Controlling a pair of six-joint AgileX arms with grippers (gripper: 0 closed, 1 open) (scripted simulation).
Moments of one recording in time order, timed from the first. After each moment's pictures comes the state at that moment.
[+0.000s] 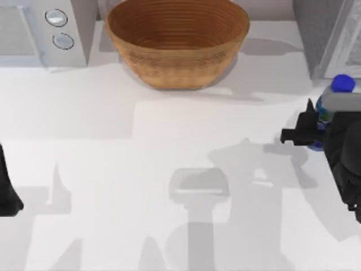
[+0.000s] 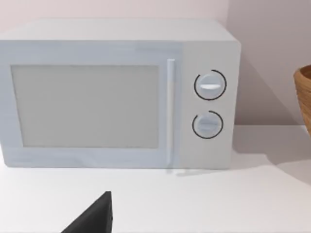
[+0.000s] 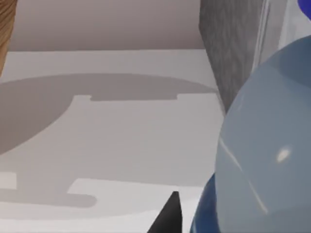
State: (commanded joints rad) left arm 0.00 0.00 0.00 0.00 0.00 0.00; right arm 0.38 1.86 0.42 1.21 0.42 0.11
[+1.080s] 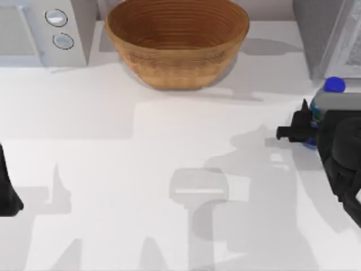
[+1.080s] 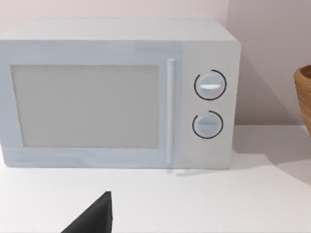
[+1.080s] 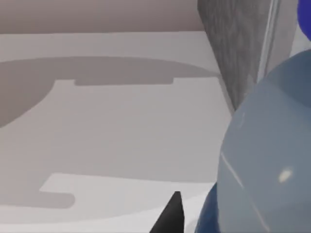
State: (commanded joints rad) left arm 0.00 0.00 0.00 0.00 0.00 0.00; right arm 0.33 2.07 0.53 1.31 0.37 0.11
